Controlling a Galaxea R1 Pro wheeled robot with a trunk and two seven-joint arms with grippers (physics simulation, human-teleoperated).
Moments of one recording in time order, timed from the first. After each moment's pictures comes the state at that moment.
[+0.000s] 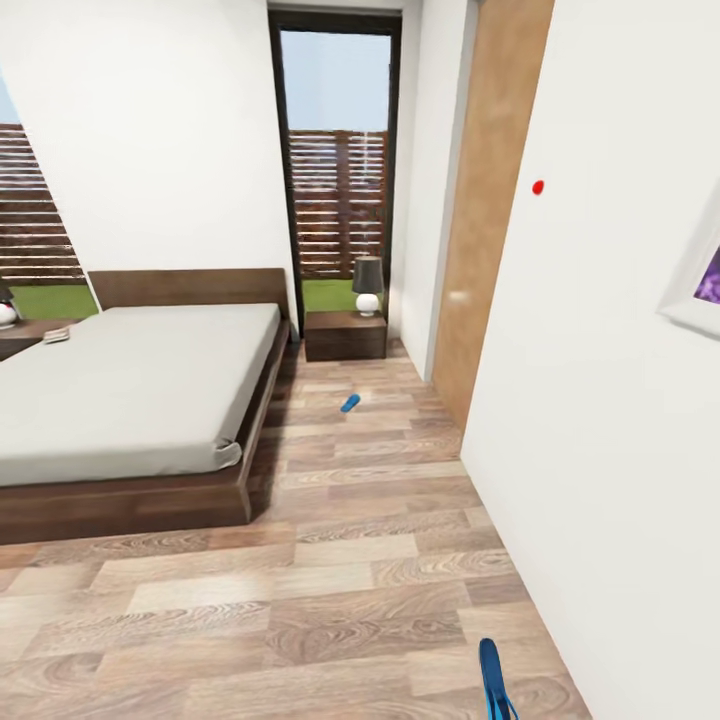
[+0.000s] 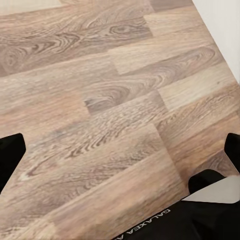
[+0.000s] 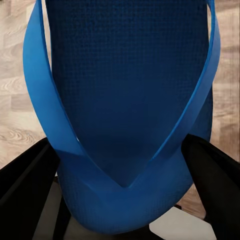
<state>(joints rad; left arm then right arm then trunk) -0.13 -0.03 -0.22 -0.40 0.06 -0.26 -0.33 -0.46 -0.25 0.18 0.08 -0.31 -0.09 0.90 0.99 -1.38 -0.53</state>
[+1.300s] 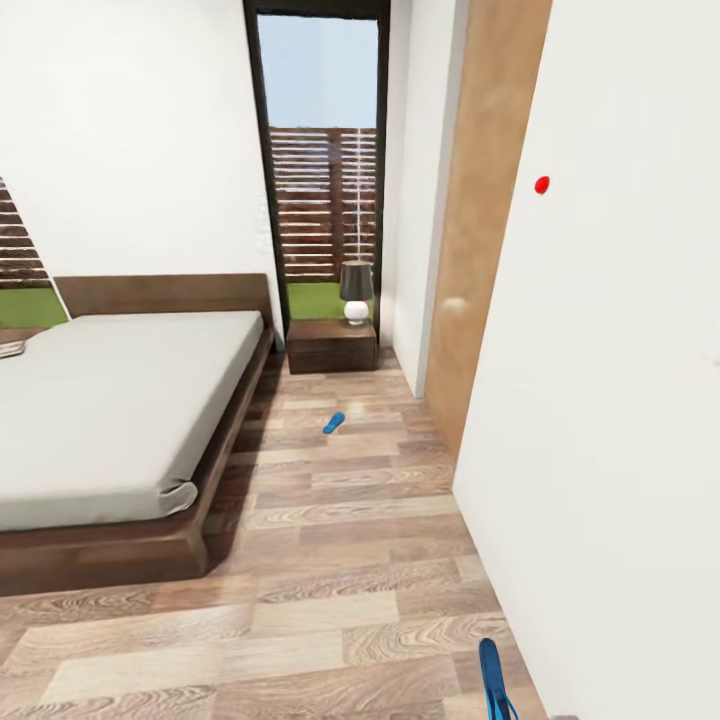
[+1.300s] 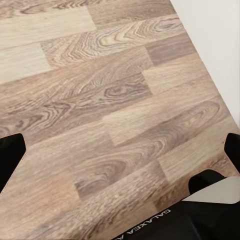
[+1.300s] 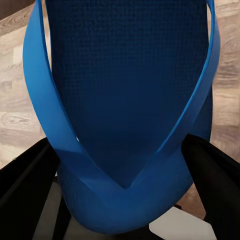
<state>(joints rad) -0.13 -0.03 -0.22 -0.40 0.06 -0.26 -0.33 -0.46 -0.25 0.18 0.08 -0.31 -0.09 0.90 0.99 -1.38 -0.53</state>
